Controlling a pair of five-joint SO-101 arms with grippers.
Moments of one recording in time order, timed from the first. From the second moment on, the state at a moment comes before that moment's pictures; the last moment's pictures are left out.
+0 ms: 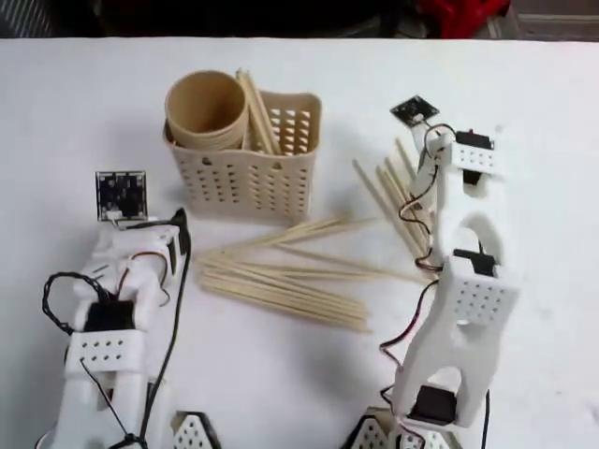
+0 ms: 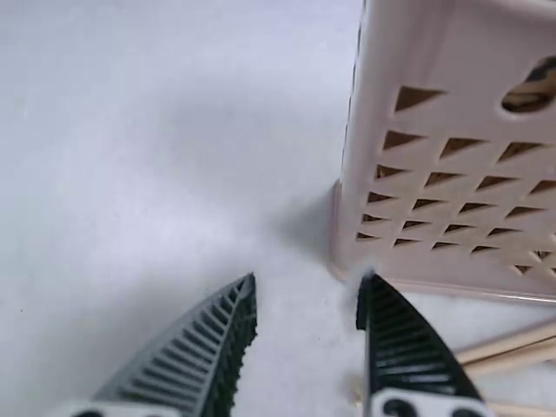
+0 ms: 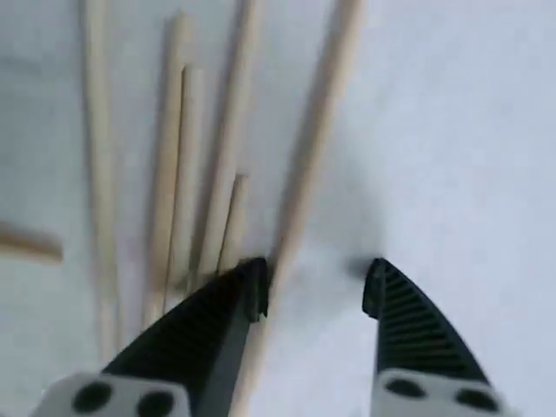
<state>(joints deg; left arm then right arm) -10.3 -57.1 78.4 25.5 -2.0 9.8 40.7 -19.5 65.1 46.6</state>
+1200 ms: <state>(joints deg) -10.3 -57.1 78.4 25.5 -2.0 1.1 -5.9 -37.8 92.8 14.3</state>
